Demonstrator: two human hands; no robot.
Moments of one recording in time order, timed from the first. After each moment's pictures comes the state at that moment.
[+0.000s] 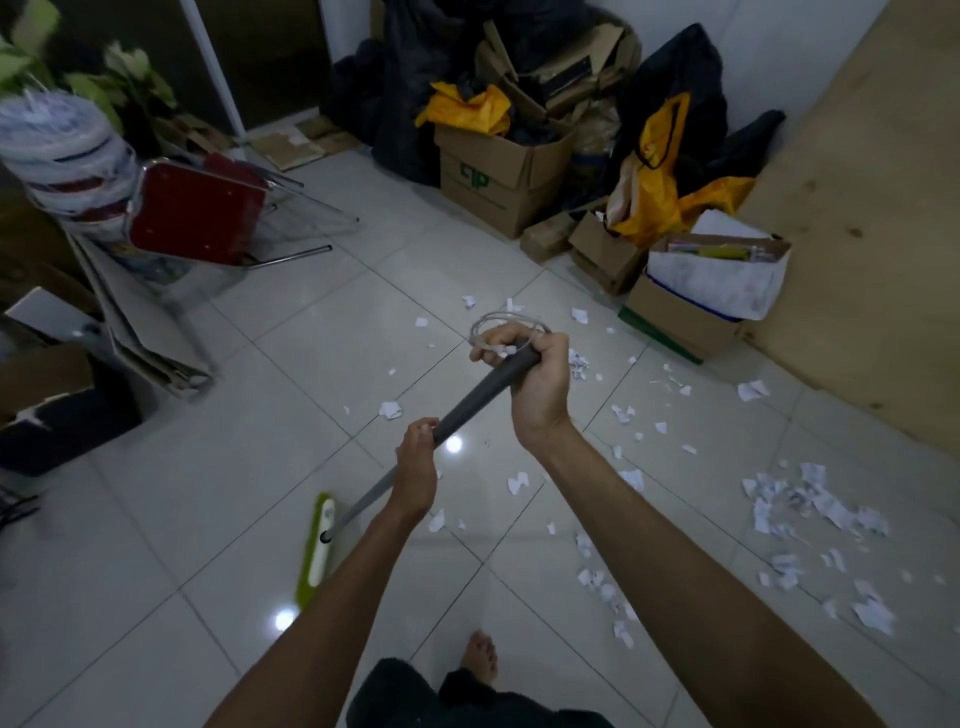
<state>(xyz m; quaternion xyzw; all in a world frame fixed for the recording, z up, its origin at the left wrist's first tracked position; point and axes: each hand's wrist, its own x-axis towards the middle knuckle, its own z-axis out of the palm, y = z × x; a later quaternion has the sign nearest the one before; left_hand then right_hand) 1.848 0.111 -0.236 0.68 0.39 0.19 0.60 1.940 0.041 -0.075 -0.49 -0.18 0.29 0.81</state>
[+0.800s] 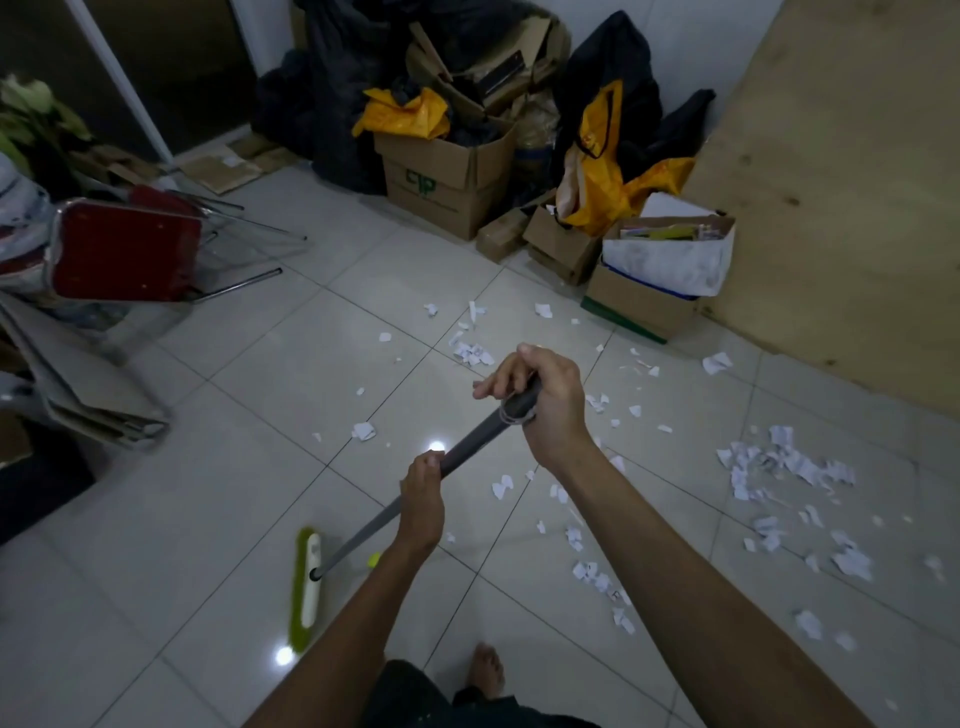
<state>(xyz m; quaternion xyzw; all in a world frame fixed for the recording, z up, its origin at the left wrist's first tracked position) 1.884 0.091 -0.255 0.69 0.39 0.13 0.59 1.989 0.012 -0.088 -0.52 -0.17 0.25 0.80</state>
